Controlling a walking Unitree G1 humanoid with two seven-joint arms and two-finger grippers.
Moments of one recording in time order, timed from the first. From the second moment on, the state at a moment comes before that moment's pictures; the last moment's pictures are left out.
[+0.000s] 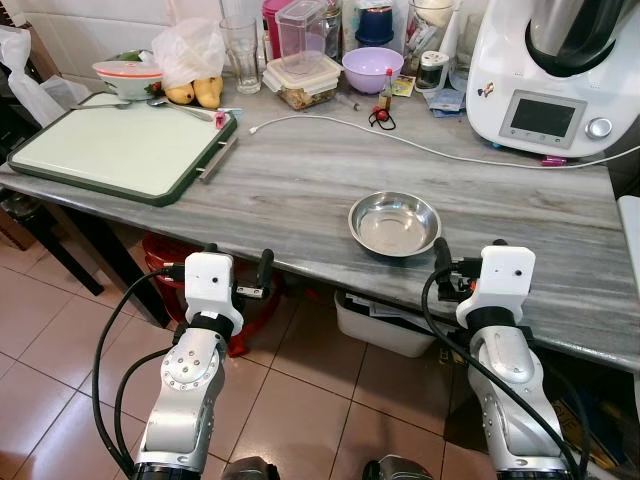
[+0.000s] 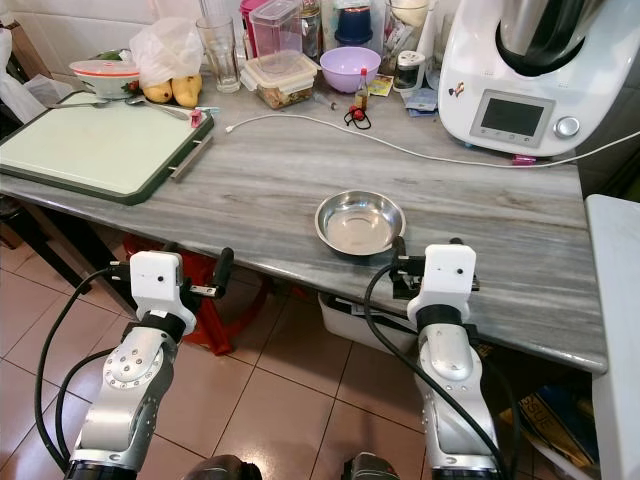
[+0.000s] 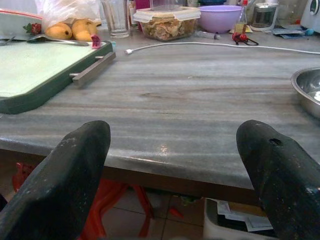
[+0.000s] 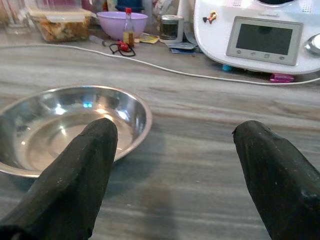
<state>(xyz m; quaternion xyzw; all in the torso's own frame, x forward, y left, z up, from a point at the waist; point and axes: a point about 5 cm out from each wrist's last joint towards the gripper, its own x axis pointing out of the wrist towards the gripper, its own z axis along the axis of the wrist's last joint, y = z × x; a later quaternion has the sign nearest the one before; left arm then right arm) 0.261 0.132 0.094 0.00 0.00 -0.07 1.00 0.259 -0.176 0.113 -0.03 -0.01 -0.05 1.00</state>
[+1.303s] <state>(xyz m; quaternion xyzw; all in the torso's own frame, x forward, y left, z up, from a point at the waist) 0.266 0.134 0.098 -0.01 -0.01 -0.05 1.00 0.269 -0.173 0.114 -0.01 0.00 -0.03 1.00</state>
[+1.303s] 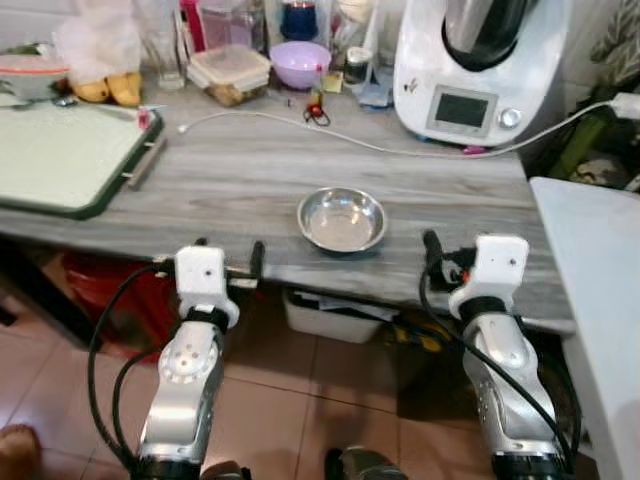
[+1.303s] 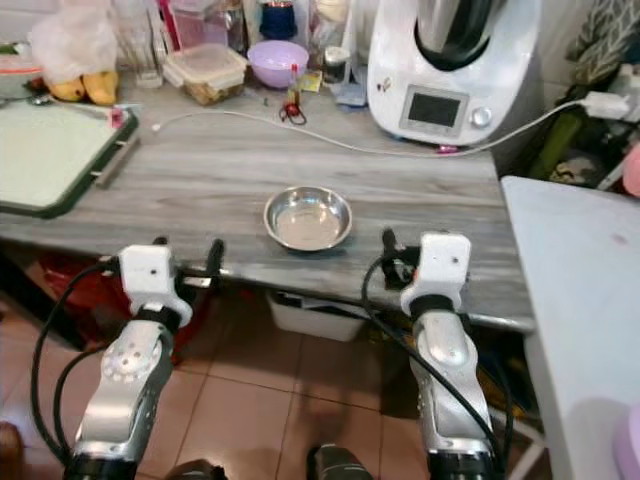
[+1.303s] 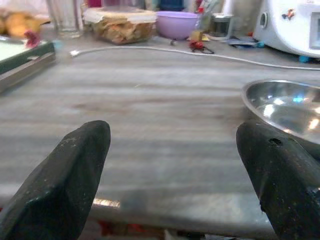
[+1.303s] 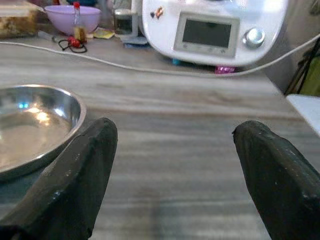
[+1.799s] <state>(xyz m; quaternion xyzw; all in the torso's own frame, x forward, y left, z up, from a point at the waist) 0.268 0.134 0.096 -0.01 0.00 -0.05 1.00 0.277 -0.171 0.119 0.00 -0.01 -0.04 1.00</state>
